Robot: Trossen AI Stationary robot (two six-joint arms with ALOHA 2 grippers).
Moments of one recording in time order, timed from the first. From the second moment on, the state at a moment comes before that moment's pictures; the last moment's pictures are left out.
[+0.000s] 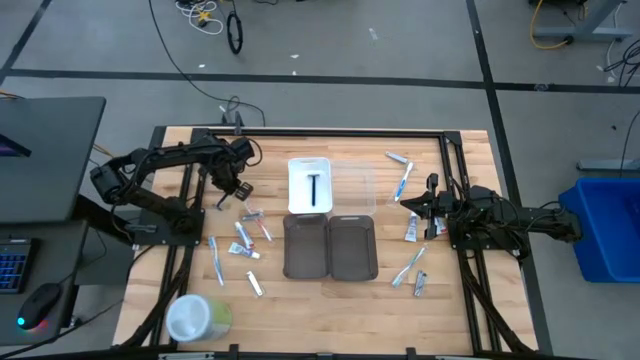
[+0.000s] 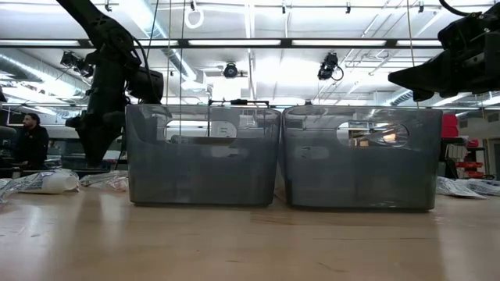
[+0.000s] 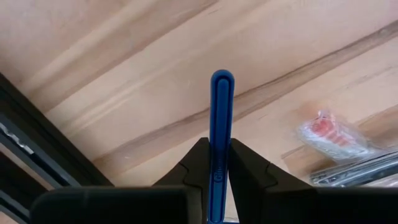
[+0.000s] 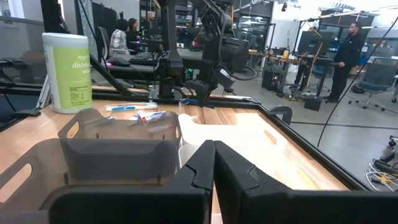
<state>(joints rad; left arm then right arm) 0.71 1.39 0.74 -0.95 -0.03 -0.31 -0.08 0.02 0.01 0.01 0.02 -0.11</state>
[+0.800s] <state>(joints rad) 0.69 1.39 0.99 -0.93 -0.03 -0.29 -0.08 0.02 0.01 0.01 0.02 -0.11</state>
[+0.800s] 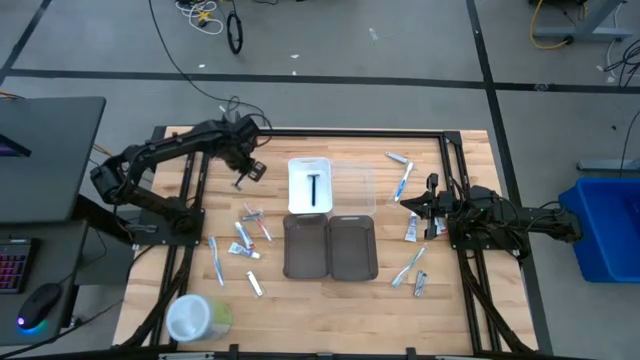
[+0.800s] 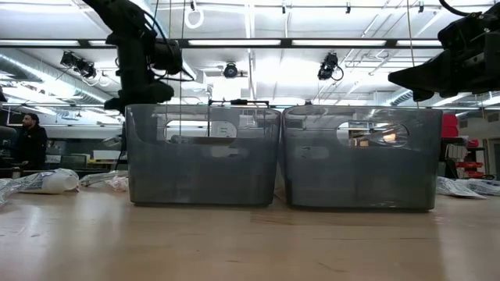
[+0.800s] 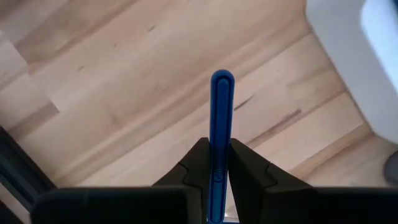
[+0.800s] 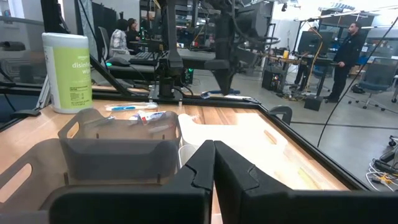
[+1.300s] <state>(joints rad) 0.63 1.39 1.05 -0.86 -0.03 -0.30 -0.08 0.02 0.01 0.01 0.02 -0.11</state>
